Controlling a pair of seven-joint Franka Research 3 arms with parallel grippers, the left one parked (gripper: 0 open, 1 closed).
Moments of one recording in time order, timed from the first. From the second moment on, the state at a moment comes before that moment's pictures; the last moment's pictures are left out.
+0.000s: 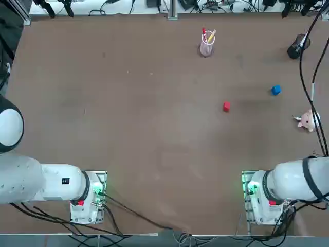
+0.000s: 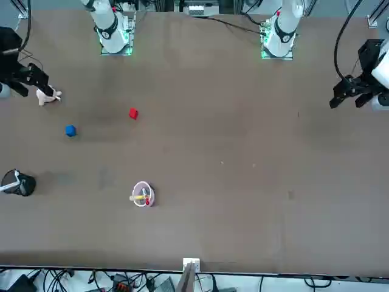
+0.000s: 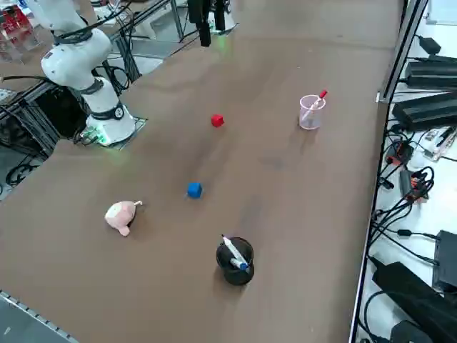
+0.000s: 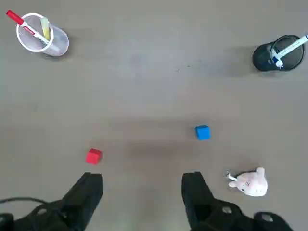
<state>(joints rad) -0.02 -0.04 0.02 -1.63 -0.03 1.56 -0.01</state>
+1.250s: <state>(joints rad) -0.09 0.02 0.01 -1.76 -0.10 1.70 -0.10</state>
